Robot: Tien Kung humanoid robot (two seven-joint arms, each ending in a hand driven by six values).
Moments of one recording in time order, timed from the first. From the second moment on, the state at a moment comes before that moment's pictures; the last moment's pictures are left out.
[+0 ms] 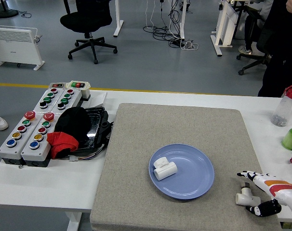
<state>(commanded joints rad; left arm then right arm) -0.25 0.04 -1.34 -0.18 1.18 0.25 0.34 0.23 -0.58 1.05 1.57 -1.93 0.24 -0.21</state>
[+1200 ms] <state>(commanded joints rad) -0.23 0.04 -1.35 -0.19 1.21 0.25 0.35 0.28 -0.54 1.03 1.63 -1.92 0.13 -0.17</state>
